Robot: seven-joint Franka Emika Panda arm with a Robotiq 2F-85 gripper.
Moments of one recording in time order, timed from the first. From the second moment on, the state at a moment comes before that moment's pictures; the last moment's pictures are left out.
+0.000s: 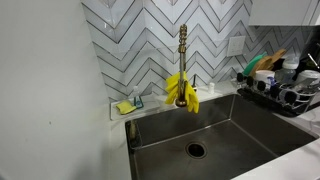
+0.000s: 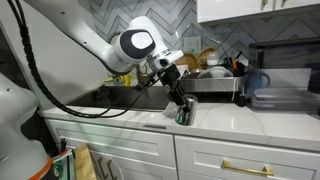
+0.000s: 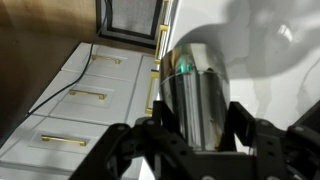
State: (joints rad) arm -0.24 -0.20 -0.01 -2.53 -0.60 2.63 1.01
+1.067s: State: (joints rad) arm -0.24 -0.13 0.02 -2.52 -0.72 2.75 1.18
